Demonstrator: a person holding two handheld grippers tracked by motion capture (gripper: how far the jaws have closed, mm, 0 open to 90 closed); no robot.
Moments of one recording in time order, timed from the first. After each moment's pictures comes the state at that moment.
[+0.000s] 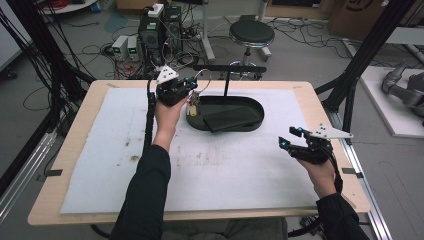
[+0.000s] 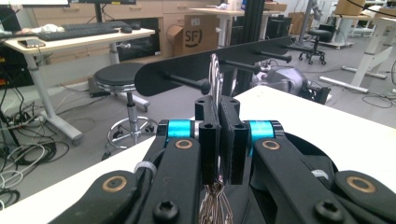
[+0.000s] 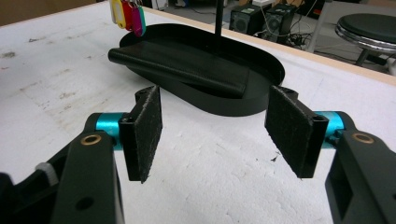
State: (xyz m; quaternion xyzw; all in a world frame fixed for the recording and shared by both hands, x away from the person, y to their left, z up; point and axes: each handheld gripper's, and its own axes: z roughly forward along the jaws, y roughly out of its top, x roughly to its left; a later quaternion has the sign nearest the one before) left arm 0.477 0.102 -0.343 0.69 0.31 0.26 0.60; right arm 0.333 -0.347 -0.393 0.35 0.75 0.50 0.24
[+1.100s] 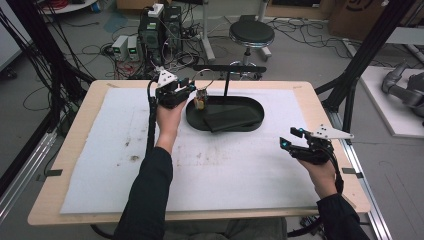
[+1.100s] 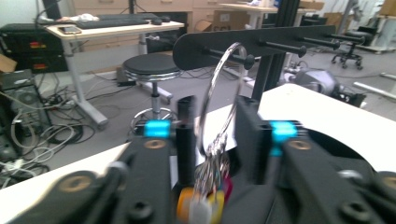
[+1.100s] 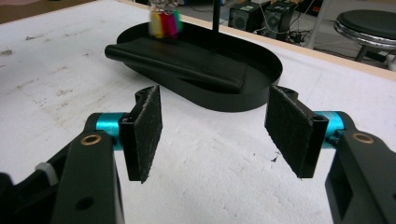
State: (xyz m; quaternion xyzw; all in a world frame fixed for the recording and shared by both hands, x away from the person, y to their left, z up) left arm 0.475 0.106 -0.356 0.67 0.36 0.30 0.57; right arm 0.333 -0.350 -0.395 0.36 0.75 0.50 0.24
